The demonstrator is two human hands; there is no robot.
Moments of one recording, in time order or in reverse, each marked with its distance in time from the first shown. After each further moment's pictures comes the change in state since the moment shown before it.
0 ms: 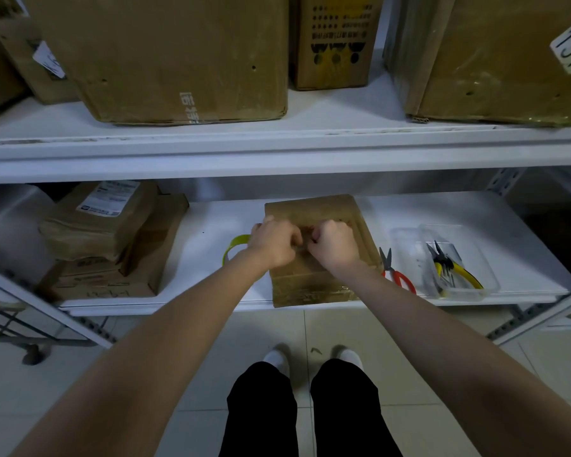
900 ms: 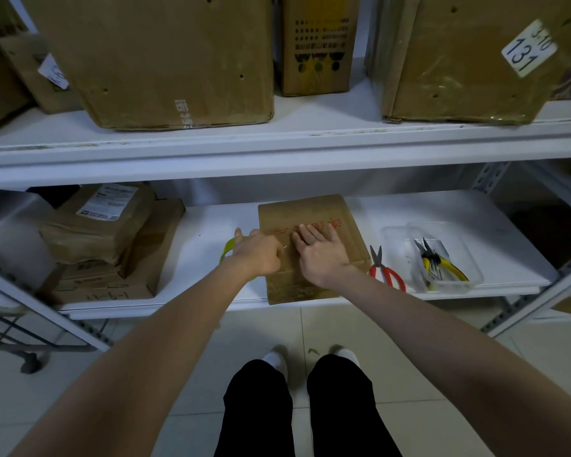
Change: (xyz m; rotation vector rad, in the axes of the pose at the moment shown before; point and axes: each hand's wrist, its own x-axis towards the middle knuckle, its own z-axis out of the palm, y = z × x) left_hand -0.029 0.000 -0.003 0.110 -0.164 -0.066; right_hand -0.022 0.011 0.008 -0.540 -0.224 -0.329
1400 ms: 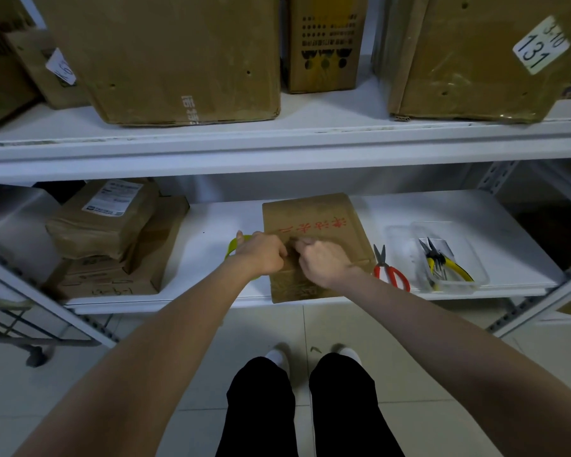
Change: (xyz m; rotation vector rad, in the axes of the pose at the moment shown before) left_hand -0.005 0.001 0.001 -0.099 -0.004 -0.012; right_hand -0.008 -0.006 -0.002 0.213 0.125 -0.128
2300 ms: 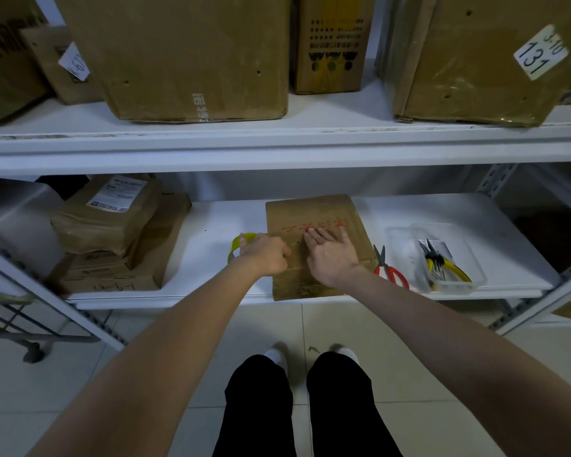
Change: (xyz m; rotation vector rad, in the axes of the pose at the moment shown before) left_hand -0.006 0.000 0.005 0.026 0.001 0.018; right_hand -0.003 0.002 -0.005 -0.249 -0.153 0.159
